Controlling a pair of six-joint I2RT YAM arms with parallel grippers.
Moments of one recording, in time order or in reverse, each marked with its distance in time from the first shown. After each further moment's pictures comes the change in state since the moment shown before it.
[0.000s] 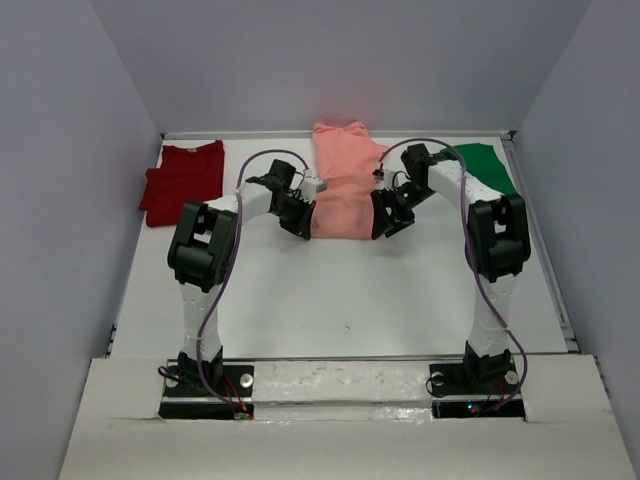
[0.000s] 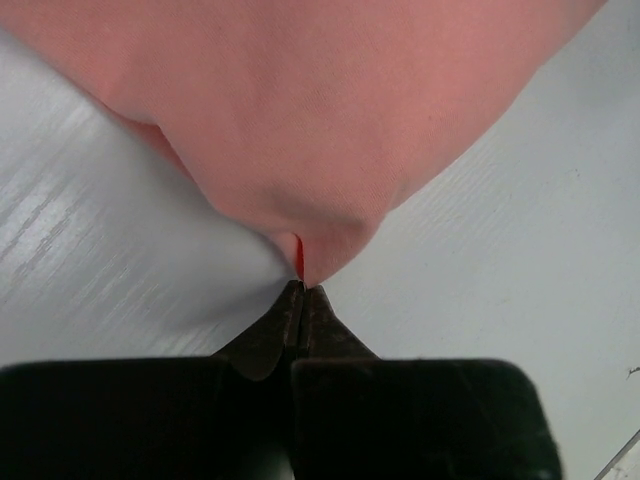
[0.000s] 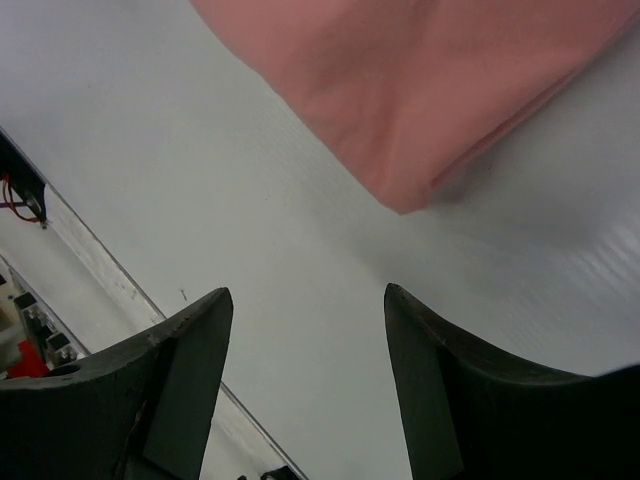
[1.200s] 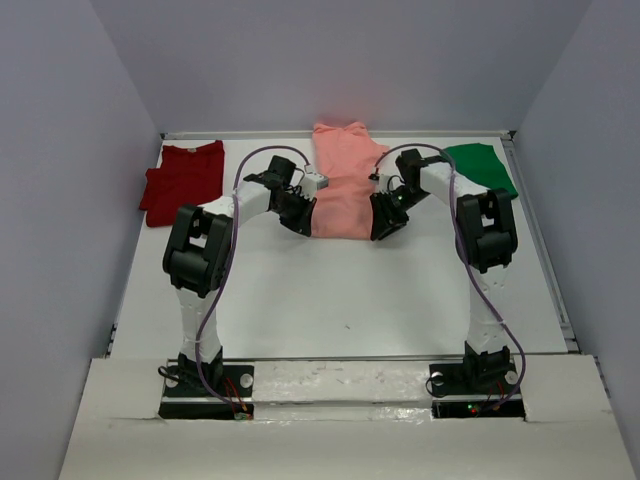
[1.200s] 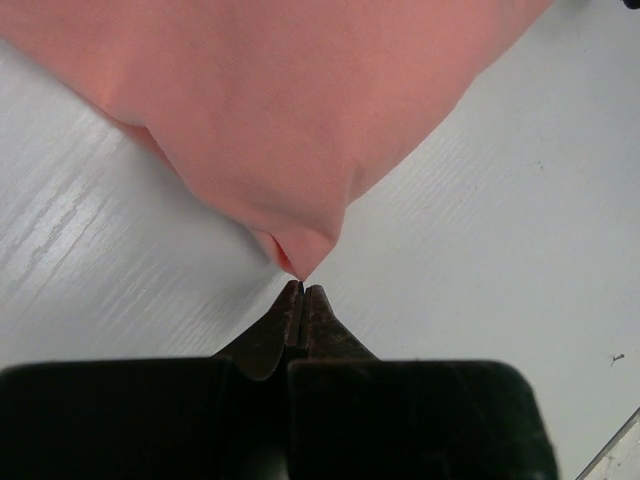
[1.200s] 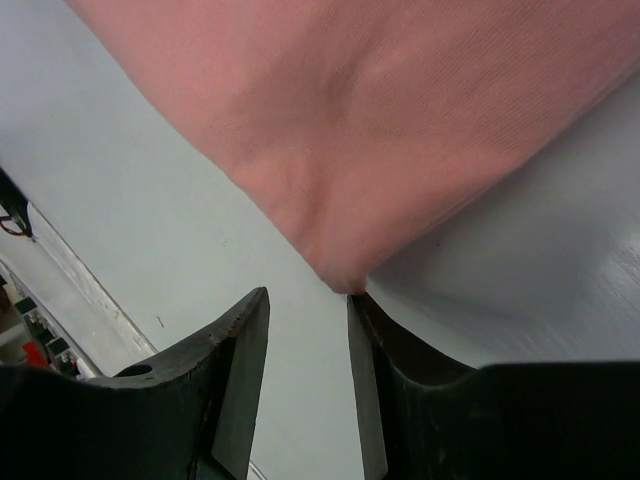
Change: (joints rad) left arm -0.012 -0.056 0.000 -0.024 -0.008 0.013; right arm 0.000 0.133 0.053 0.035 -0.014 -0.001
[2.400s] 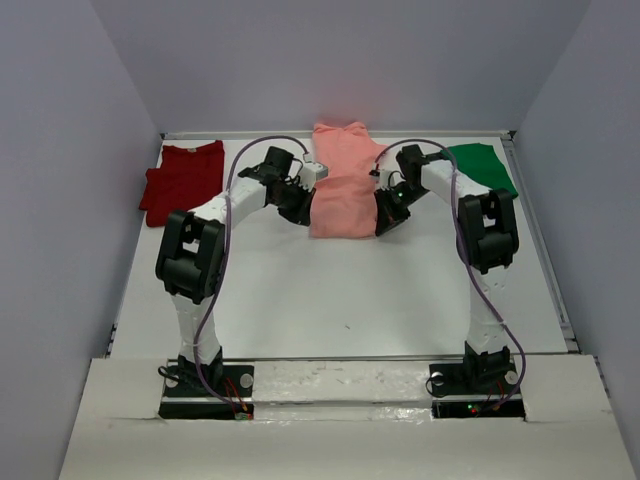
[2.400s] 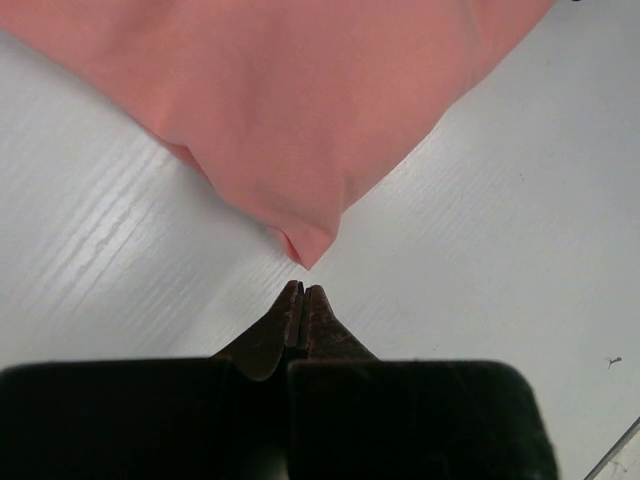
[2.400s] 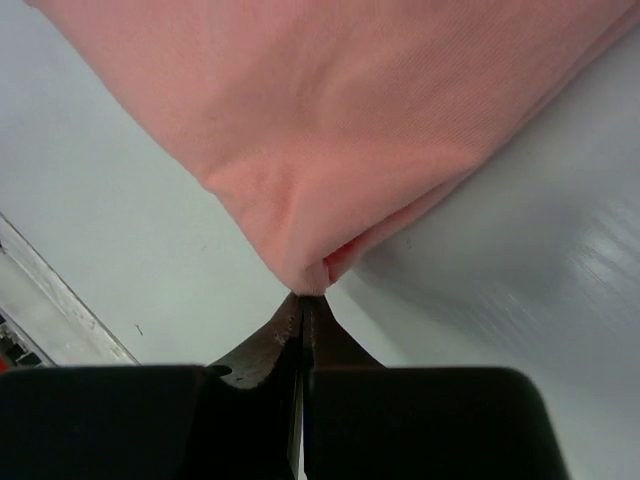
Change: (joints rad) left arm 0.000 -0.058 0.014 -0.012 -0.028 0.013; right arm 0.000 -0.005 -0.004 0.012 0.056 -0.009
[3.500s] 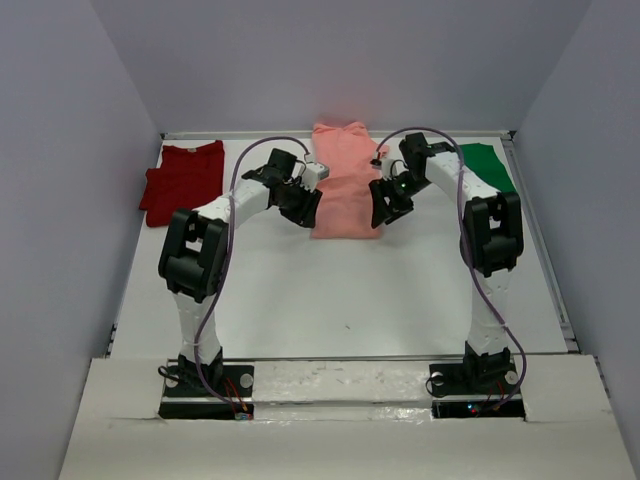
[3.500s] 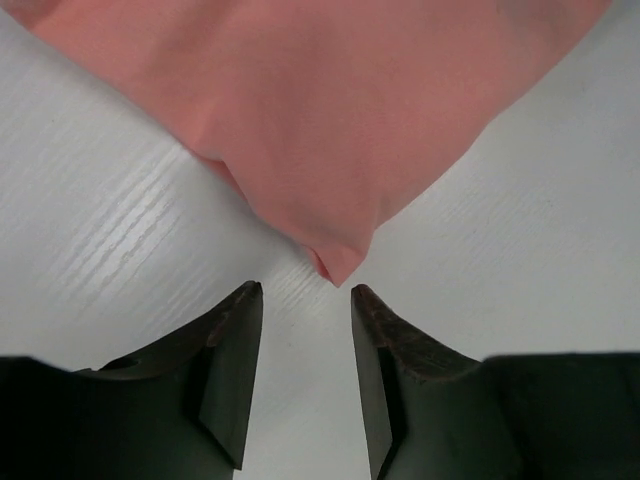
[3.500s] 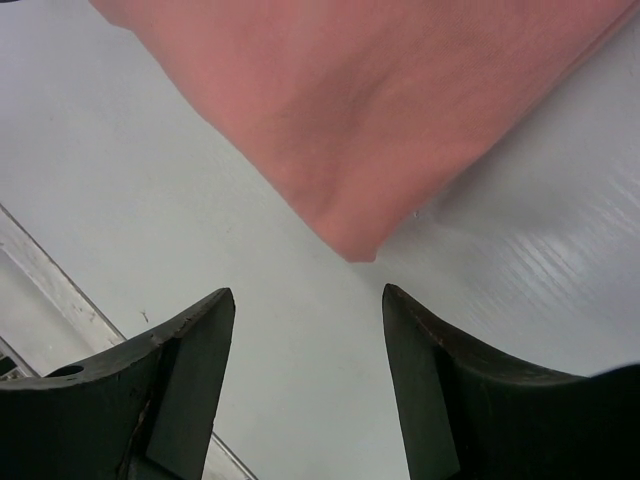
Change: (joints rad) left arm -0.013 0.002 0.003 0.051 -0.064 -0.024; right arm 0.000 -0.056 0.090 -0.083 0.032 -0.034
